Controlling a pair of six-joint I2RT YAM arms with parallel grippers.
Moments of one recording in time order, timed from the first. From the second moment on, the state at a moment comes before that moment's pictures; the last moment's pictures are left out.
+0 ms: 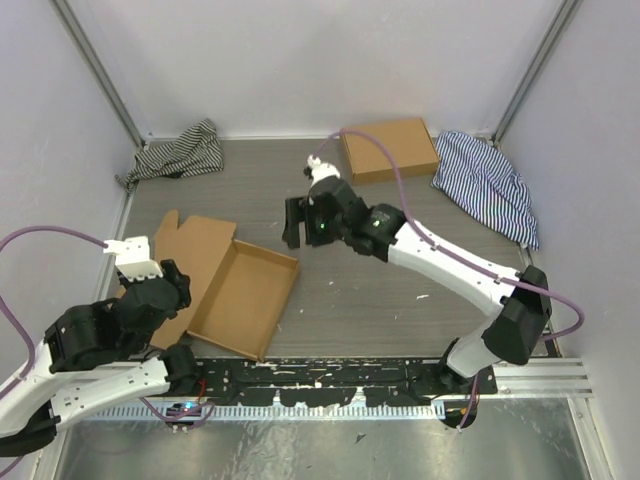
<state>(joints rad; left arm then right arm) -1.08 0.48 0.99 -1.28 -0.93 -0.82 0.92 1.49 1.35 -0.52 0.05 0.60</state>
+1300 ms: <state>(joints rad) -1.08 0.54 0.98 -1.28 -0.93 -0.82 0.87 2.11 1.66 -0.44 -0.15 0.06</state>
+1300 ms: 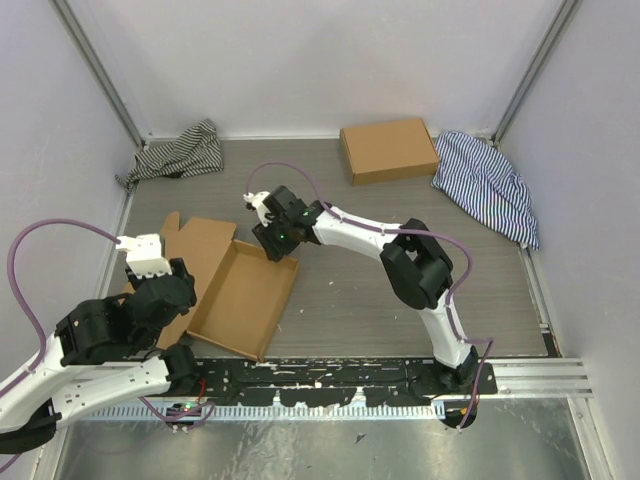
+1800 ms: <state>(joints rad) -1.08 0.54 0.98 -1.28 -0.93 -0.82 0.79 1.99 1.44 -0.38 -0.06 0.20</state>
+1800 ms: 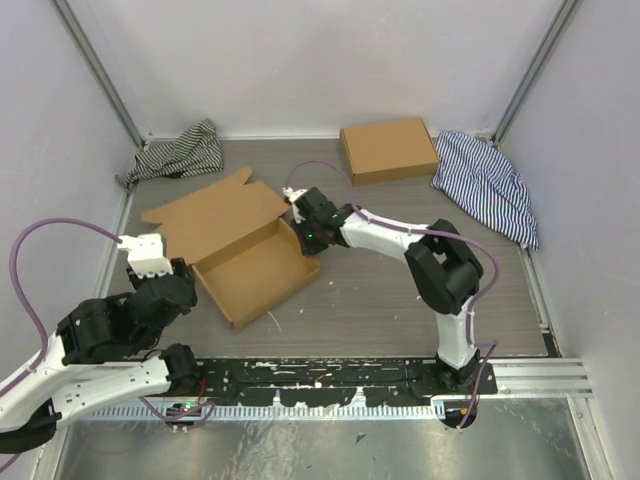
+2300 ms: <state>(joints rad) -1.08 0.54 0.98 -1.28 -0.93 -0.82 0.78 1.56 0.98 -0.41 0.07 0.37</state>
